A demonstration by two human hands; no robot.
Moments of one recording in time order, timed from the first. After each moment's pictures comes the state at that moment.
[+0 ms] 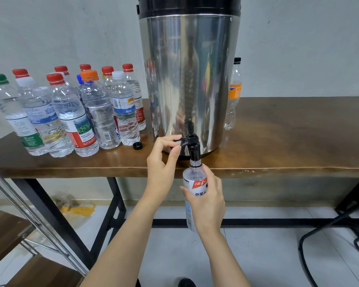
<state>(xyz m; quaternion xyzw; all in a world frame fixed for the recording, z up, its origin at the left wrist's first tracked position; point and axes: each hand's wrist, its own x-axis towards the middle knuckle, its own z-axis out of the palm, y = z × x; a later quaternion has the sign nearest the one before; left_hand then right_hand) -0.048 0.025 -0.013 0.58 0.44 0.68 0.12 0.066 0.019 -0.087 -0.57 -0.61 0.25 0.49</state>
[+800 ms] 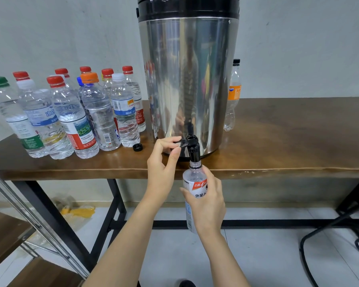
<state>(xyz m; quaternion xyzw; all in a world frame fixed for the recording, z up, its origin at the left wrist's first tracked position) -0.047 0.024 -0.013 0.57 0.45 0.68 0.13 0.067 0.019 -0.087 -0.57 -0.61 0.25 0.49</state>
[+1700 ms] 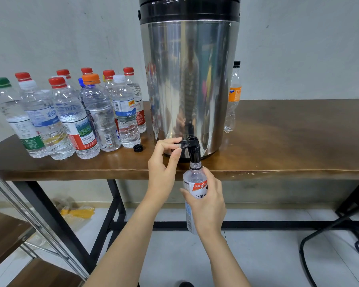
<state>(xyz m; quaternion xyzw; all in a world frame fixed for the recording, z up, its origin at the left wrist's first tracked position) -0.047 0.023 -0.012 0.57 0.45 0.68 0.14 0.067 0.020 -0.087 -0.57 -0.61 0.25 0.49</state>
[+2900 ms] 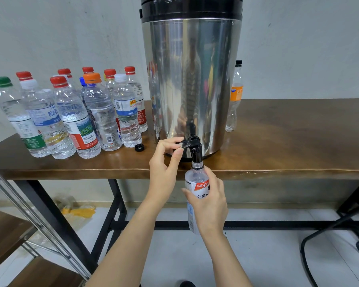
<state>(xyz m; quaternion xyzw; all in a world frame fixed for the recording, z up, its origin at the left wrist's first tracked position) -0.048 0.026 -0.015 0.57 0.43 0.69 0.14 0.068 0.020 -0.087 -0.57 -0.61 0.25 0.49</state>
